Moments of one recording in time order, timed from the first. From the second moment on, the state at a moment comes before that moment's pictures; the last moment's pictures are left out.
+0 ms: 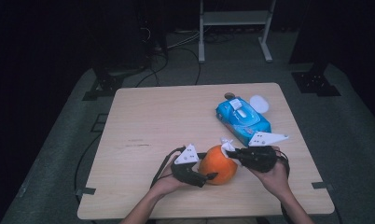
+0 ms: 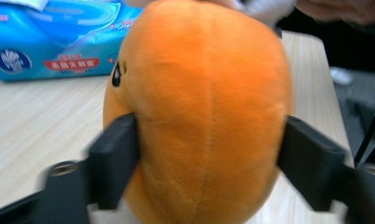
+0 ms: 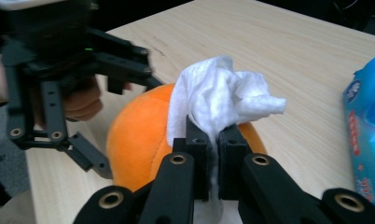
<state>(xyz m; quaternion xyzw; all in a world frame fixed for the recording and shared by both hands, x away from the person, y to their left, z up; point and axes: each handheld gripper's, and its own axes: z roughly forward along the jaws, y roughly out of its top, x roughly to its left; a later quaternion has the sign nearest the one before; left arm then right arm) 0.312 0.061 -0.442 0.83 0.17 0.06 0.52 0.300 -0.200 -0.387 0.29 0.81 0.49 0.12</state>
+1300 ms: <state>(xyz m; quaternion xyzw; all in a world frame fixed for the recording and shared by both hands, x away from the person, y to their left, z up) 0.299 0.049 -0.442 0.84 0.13 0.10 0.51 0.294 -0.203 -0.380 0.30 0.83 0.46 0.15</state>
